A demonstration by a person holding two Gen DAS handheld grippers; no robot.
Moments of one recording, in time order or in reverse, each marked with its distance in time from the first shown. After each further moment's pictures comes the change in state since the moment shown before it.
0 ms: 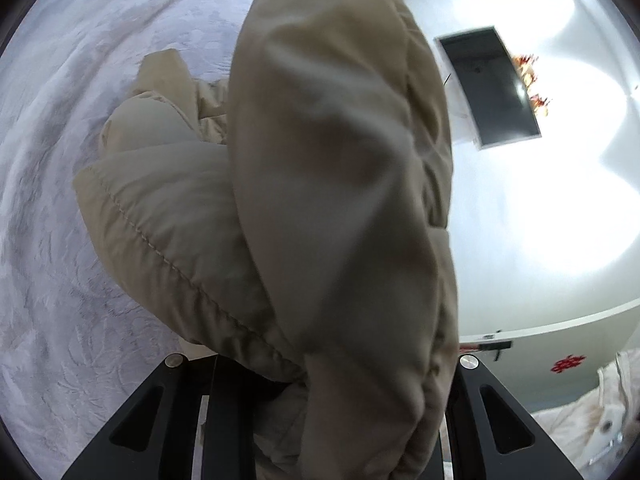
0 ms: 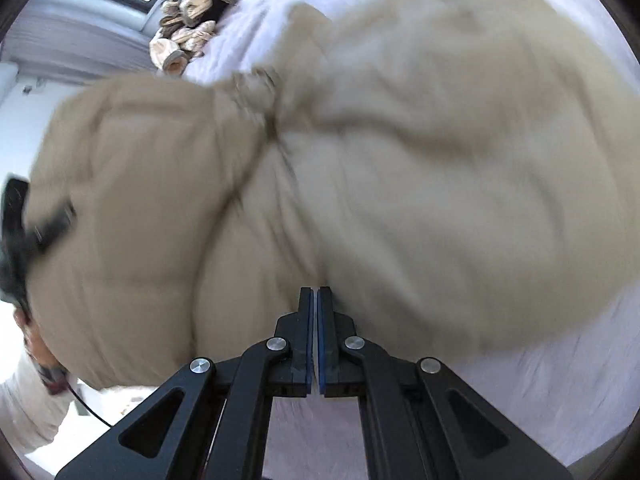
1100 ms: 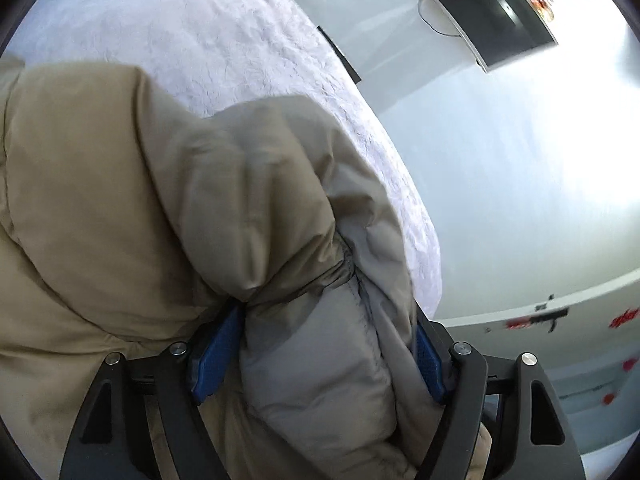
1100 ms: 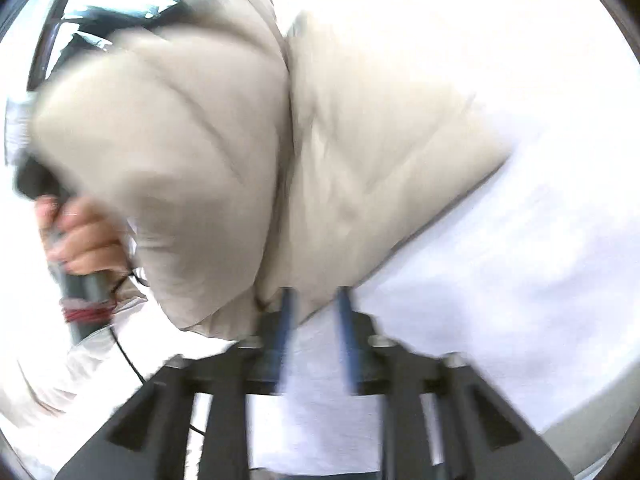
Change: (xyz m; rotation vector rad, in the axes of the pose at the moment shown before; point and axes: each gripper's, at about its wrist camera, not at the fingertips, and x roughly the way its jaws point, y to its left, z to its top) left arm 0.296 -0.197 0.026 0.198 0.119 0.069; right arm -0.146 -0.111 -0.061 0.144 -0.309 0.018
